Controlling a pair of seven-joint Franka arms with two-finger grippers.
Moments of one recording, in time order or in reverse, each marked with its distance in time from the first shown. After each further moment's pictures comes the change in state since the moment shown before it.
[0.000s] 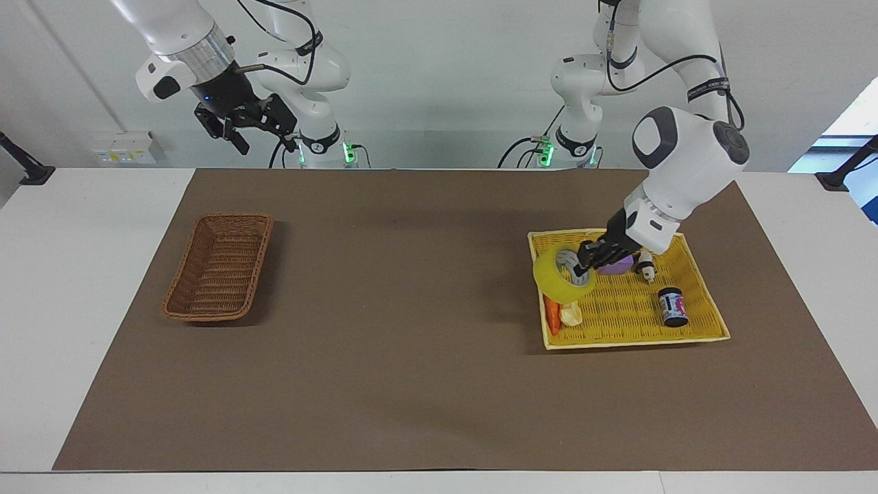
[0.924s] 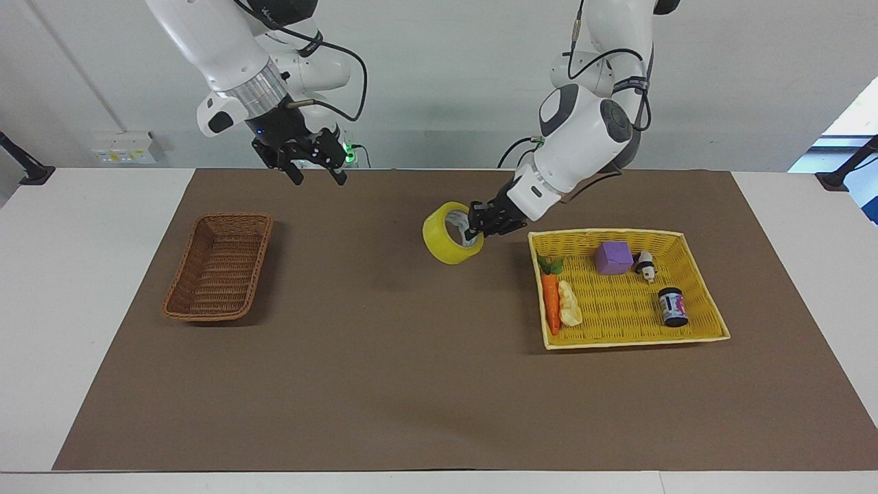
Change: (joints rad) left arm -0.365 0.000 -0.006 0.015 -0.246 0.176 -0.047; right arm 0.155 0.090 0.005 -0.081 0.127 0.256 0.267
